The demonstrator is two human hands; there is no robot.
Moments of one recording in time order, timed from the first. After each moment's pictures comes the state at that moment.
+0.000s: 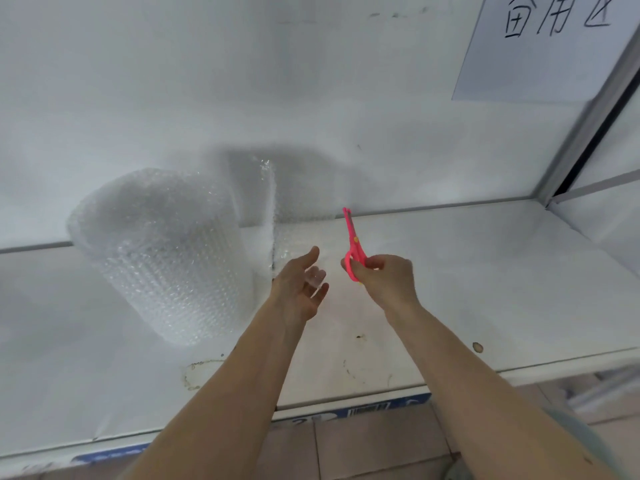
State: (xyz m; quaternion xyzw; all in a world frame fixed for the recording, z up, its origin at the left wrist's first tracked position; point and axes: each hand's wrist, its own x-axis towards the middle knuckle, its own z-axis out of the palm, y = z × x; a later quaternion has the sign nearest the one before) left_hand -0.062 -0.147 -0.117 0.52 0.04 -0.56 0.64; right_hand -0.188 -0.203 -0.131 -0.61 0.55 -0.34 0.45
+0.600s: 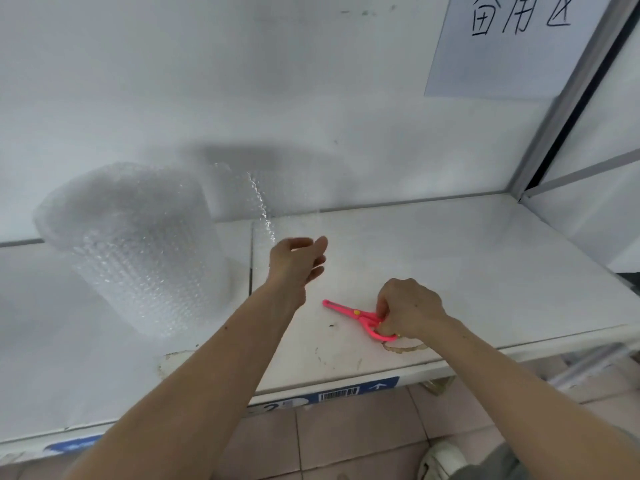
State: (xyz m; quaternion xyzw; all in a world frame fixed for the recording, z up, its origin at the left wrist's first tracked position) left_hand -0.093 -0.159 -0.111 0.62 -0.17 -0.45 0.62; right_hand -0.273 -0.200 -0.128 -0.84 0.51 0.08 0.16
